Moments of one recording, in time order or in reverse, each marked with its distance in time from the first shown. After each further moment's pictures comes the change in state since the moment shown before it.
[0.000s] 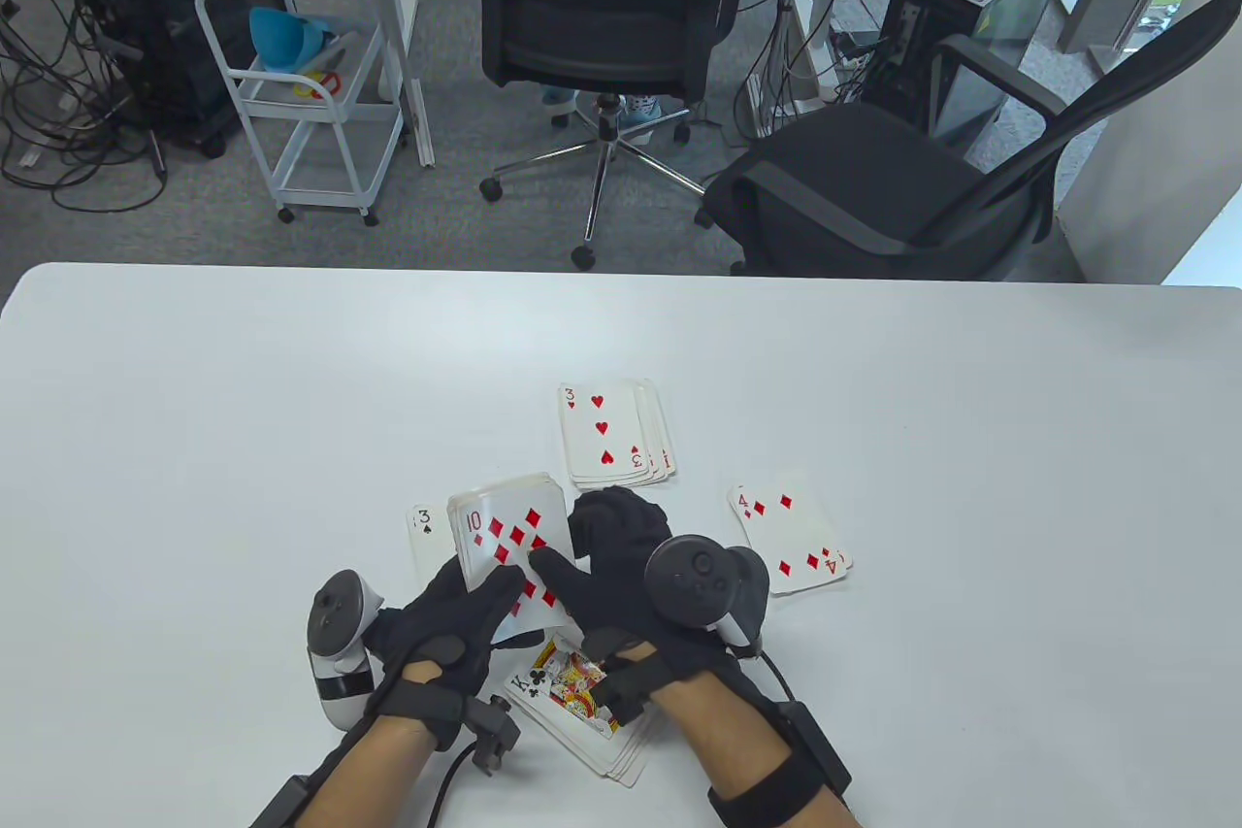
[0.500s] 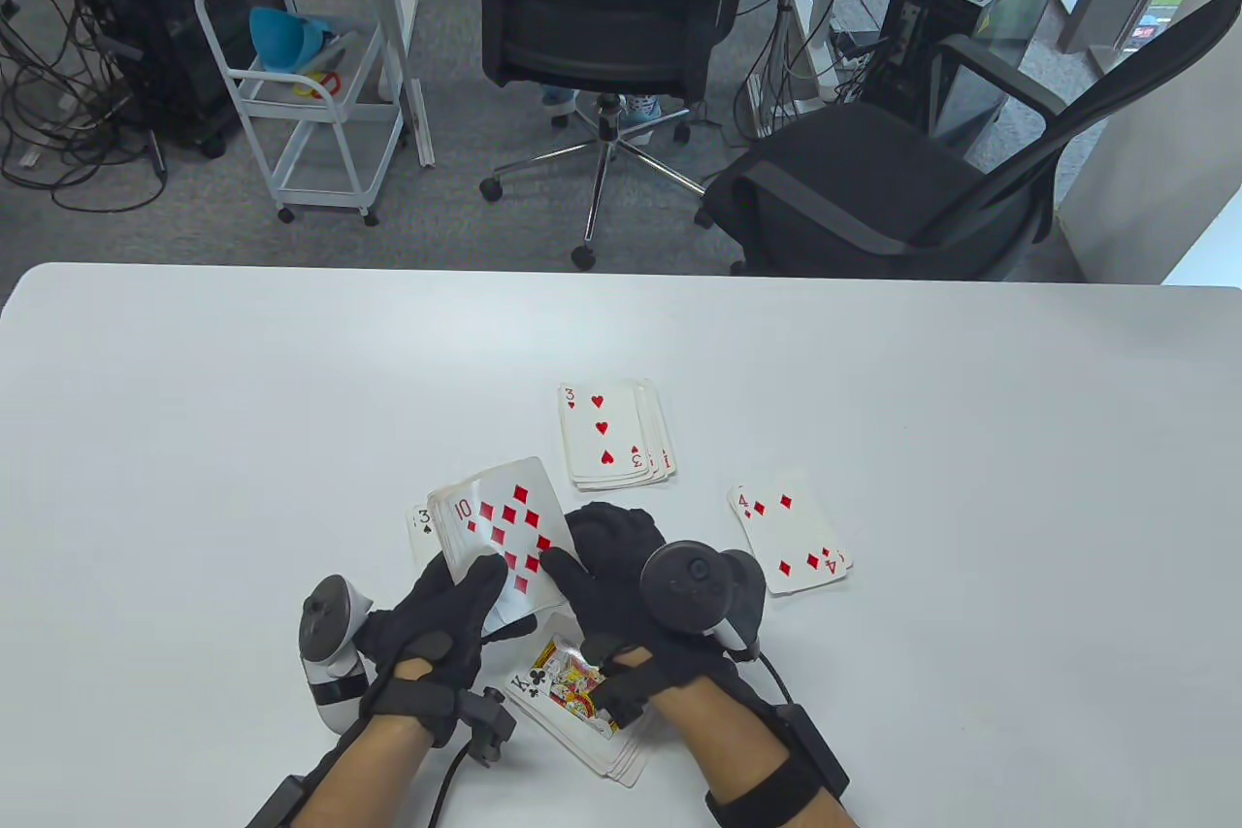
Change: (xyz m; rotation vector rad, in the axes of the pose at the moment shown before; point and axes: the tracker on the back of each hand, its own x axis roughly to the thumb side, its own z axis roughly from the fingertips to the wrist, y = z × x) left_hand -0.003 0.005 0.001 0.041 -0.005 0.081; right_hand -0.001 -0.005 0.000 -0.030 -0.005 0.011
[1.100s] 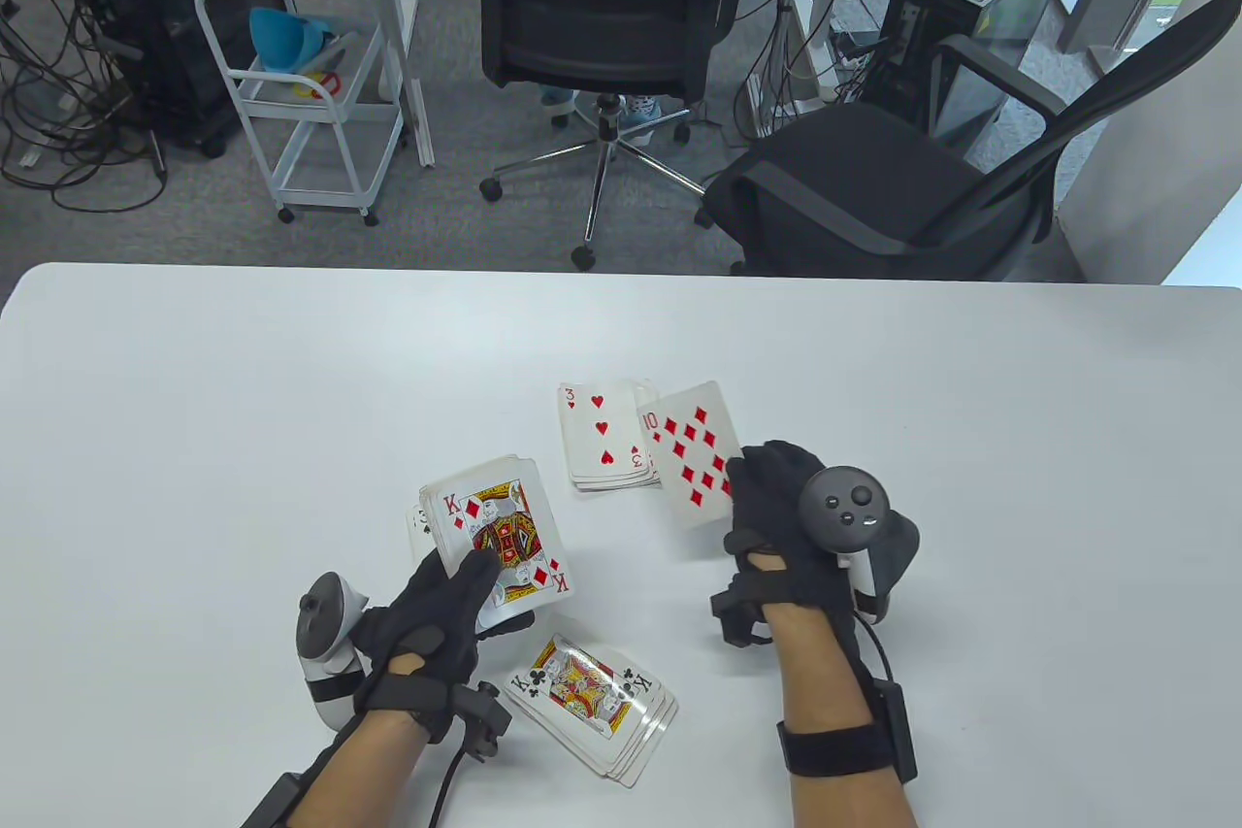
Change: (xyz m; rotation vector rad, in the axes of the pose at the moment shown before) left_hand 0.003 0.004 -0.002 0.012 -0.006 0.040; right_hand -0.110 -0.110 -0.003 -0.208 0.597 0.186
